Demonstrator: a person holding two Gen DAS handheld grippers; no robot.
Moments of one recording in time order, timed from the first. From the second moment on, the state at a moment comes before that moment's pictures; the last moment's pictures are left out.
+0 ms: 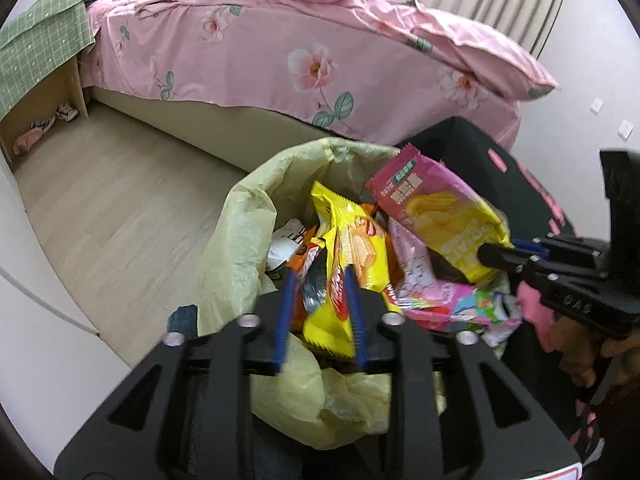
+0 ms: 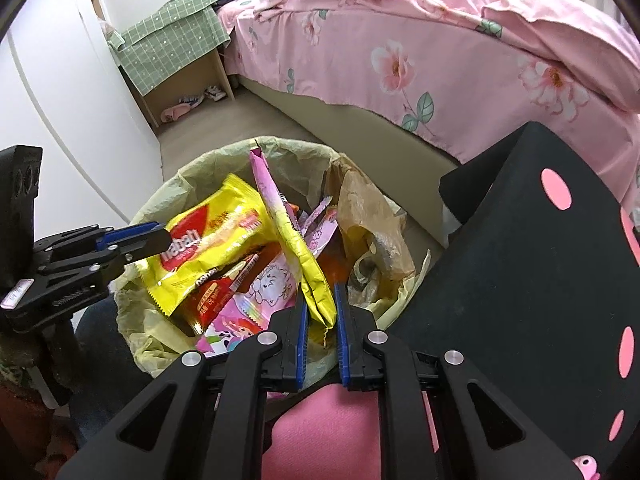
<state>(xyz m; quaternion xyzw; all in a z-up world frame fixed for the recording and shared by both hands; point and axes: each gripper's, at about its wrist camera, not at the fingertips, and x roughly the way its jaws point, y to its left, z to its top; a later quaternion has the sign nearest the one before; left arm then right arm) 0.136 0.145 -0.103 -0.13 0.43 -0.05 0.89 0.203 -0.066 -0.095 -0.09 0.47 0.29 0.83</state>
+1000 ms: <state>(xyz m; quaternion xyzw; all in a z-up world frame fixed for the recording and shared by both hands) -0.054 0.011 0.026 -0.03 0.33 -0.06 0.94 -0.067 -0.203 0.022 -0.02 0.33 0.14 0.93</state>
